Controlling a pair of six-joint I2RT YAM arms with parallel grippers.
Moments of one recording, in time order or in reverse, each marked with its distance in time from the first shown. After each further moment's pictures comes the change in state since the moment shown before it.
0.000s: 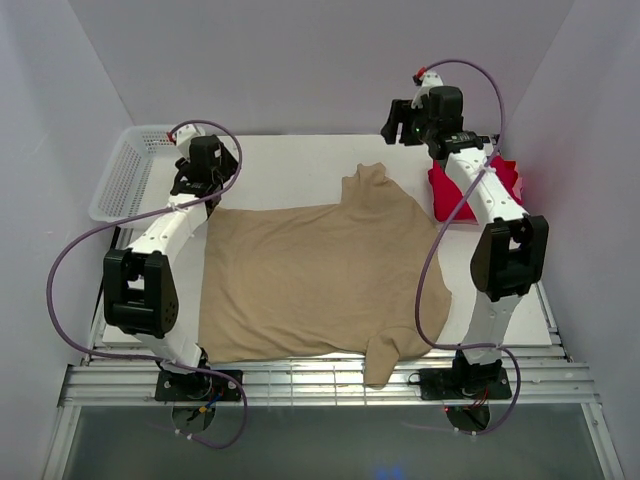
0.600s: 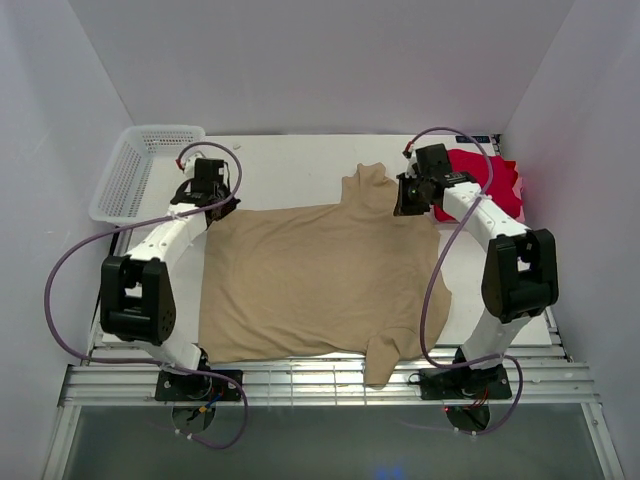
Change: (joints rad) left arm -0.008 -0.113 -0.103 -0.245 0.137 -0.089; right arm 0.042 -0.239 -0.548 -0.250 0.010 0.033
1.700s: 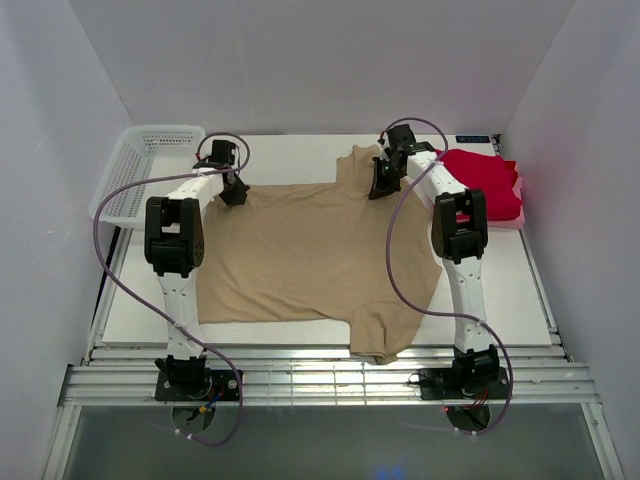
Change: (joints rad) left arm 0.056 0.646 0.491 -0.182 0.124 -0.037; right arm -0.005 0.753 0.804 -0.238 -0.110 0.067
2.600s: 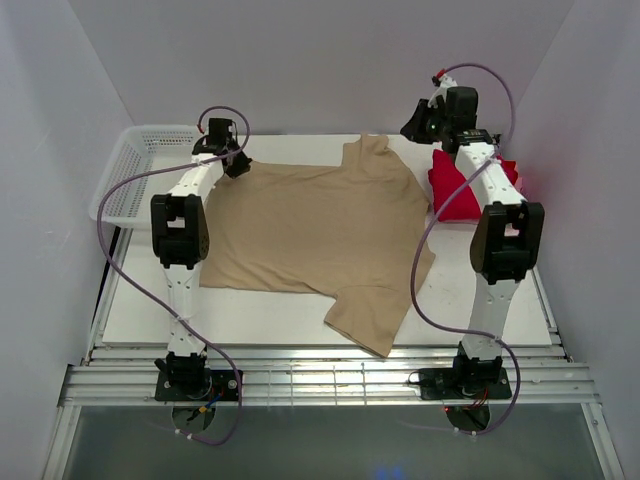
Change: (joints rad) left arm 0.017 0.203 0.389 0.043 0.107 0.048; right arm -0.154 -0.345 -0.237 0.508 -0.069 -0.001
